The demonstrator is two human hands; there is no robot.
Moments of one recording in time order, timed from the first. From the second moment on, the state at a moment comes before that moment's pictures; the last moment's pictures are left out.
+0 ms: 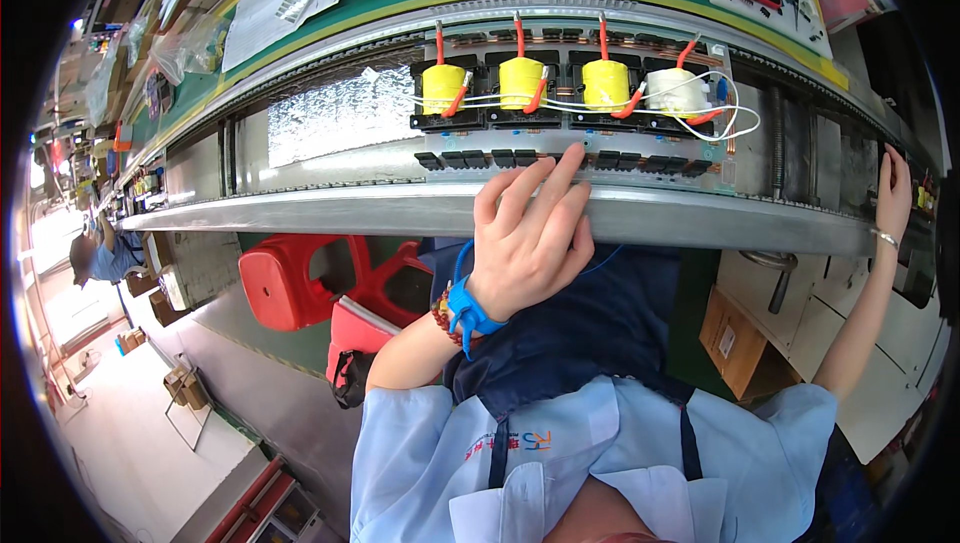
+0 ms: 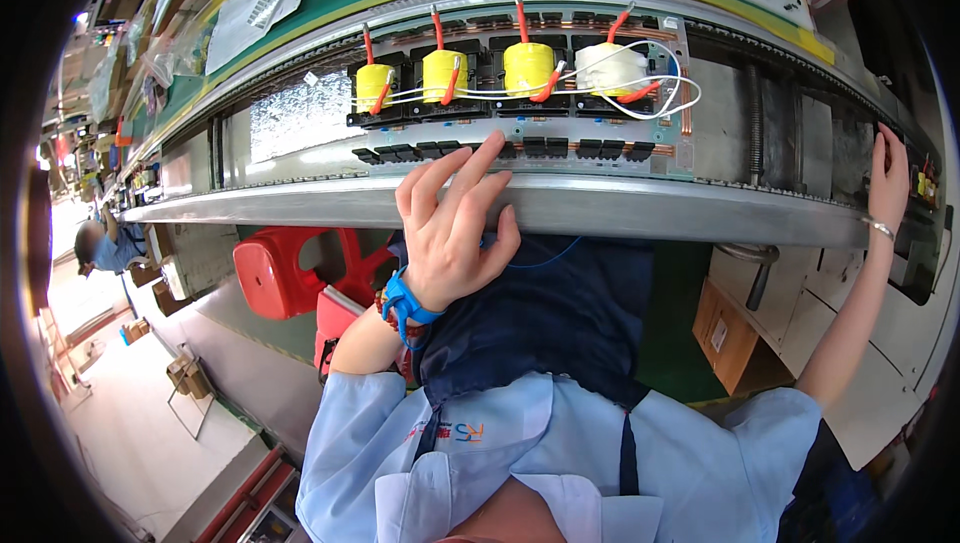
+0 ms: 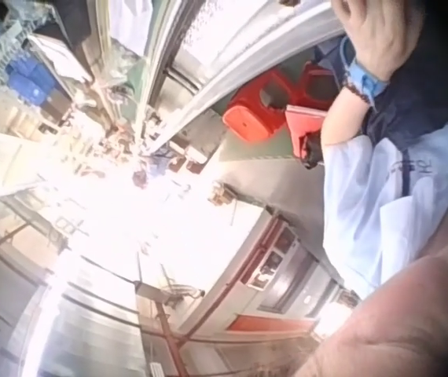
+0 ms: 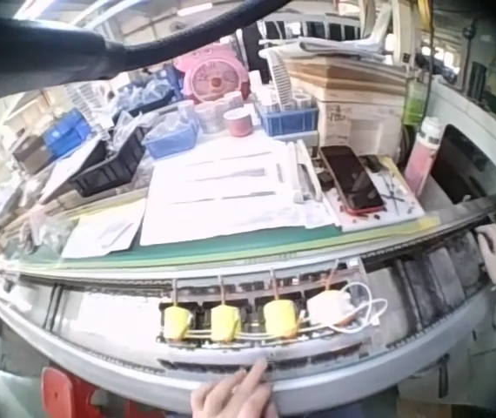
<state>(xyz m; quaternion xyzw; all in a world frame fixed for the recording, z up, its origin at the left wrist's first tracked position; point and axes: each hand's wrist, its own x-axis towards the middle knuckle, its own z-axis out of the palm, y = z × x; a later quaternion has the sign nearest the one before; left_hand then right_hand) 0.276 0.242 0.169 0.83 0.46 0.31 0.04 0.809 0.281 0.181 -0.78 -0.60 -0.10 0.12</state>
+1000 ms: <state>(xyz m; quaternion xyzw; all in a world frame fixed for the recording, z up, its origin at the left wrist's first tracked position) 0.281 0.245 0.171 0.82 0.47 0.33 0.06 0.469 0.251 0.201 -0.52 -0.82 0.12 0.23</state>
